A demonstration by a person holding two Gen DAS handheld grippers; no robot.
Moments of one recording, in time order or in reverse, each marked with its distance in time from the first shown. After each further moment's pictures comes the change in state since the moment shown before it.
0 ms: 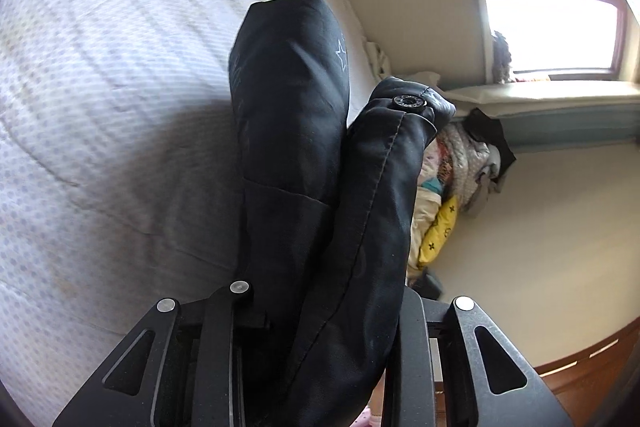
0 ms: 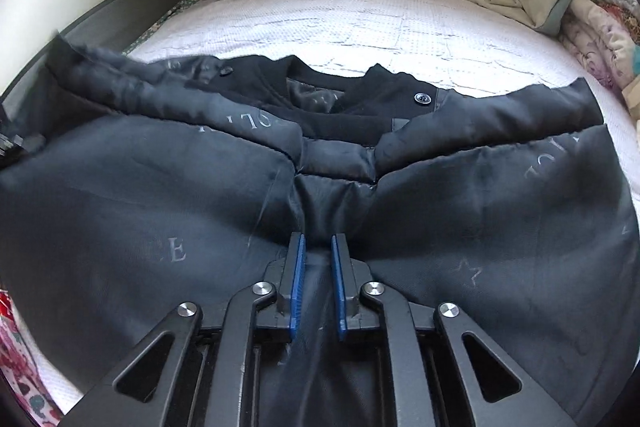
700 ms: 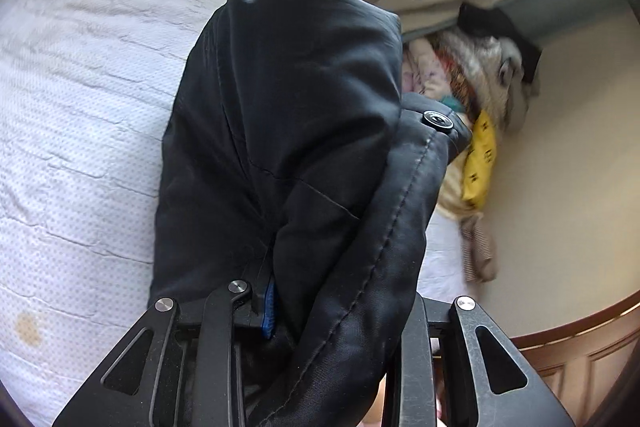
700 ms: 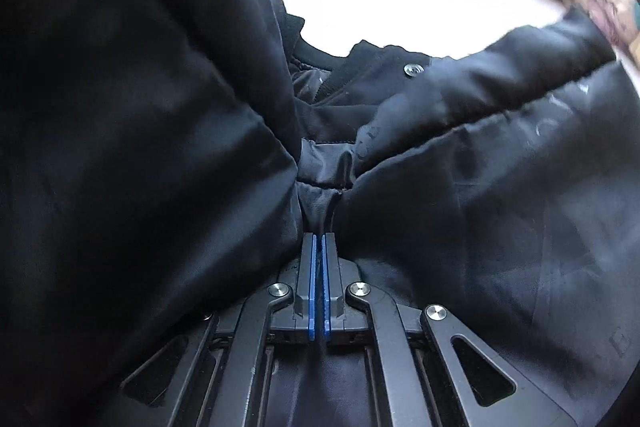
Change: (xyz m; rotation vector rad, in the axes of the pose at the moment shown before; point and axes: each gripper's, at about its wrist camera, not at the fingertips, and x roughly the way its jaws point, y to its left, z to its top) left arm 0.122 -0.191 -0.077 0.332 0.068 0.300; right arm 0.015 -0.034 0.005 0.181 0.061 0.136
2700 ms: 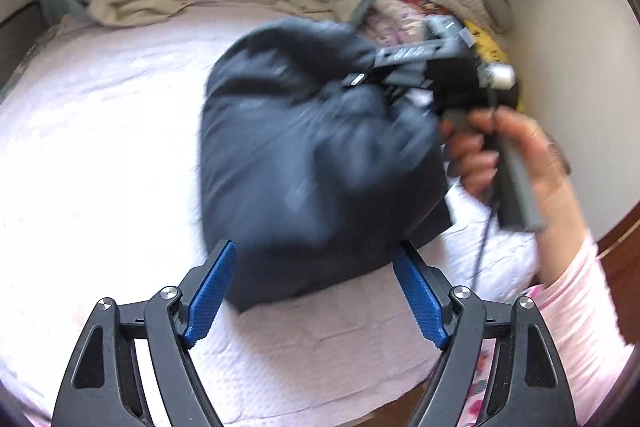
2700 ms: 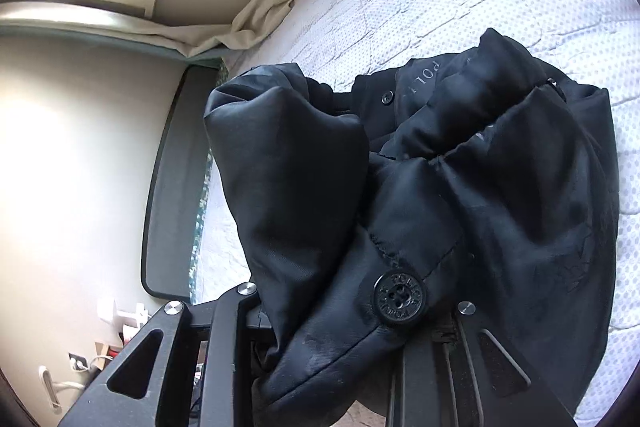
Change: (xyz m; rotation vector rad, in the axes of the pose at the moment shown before) left arm -0.019 -0.028 -0.143 0.400 -0.117 0.251; right arm -0.091 -0.072 0.031 0.411 0.064 0.475
